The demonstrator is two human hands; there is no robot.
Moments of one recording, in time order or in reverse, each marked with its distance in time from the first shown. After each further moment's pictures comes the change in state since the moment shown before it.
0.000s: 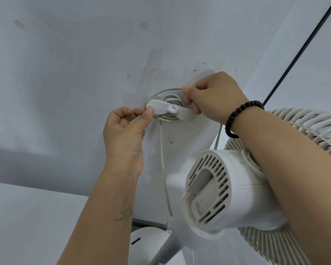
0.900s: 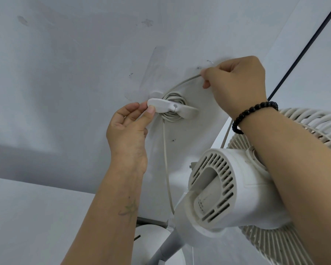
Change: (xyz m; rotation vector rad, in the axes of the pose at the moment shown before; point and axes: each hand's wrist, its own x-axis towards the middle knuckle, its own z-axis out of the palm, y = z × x) left_hand 0.001 -0.007 0.000 -0.052 0.039 -0.018; right_hand -0.002 -0.002 -0.008 0.109 0.360 -0.051
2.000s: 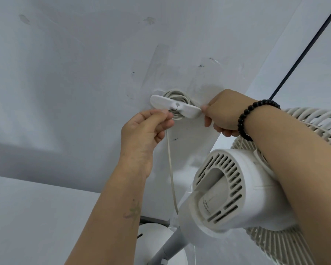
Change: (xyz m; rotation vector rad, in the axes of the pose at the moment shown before) left_hand -0.012 0.003 0.005 0.193 -0.172 -0.160; right_hand -0.007 0.008 0.000 -0.439 -0.643 0.305
